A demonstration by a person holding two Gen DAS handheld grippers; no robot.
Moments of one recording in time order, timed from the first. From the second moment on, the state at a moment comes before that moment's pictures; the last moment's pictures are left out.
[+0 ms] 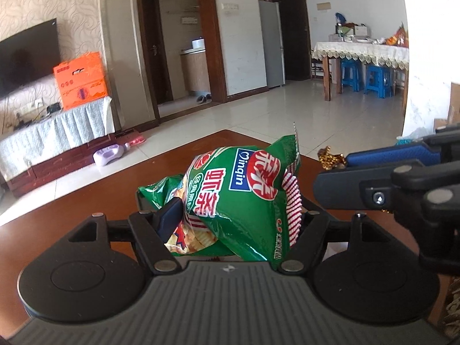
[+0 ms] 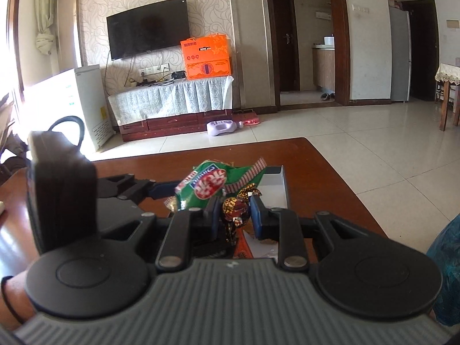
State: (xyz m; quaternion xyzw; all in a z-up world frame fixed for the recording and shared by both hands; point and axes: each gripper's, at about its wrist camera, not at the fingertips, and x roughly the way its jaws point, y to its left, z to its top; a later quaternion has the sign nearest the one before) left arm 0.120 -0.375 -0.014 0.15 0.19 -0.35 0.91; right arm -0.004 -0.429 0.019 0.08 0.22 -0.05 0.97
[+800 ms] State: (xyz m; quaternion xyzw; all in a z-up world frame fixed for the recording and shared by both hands) left arm 0.090 -0.321 -0.020 0.17 0.18 -0.36 0.90; right arm -0.016 -0.421 0.007 0.10 0.24 -0.05 0.96
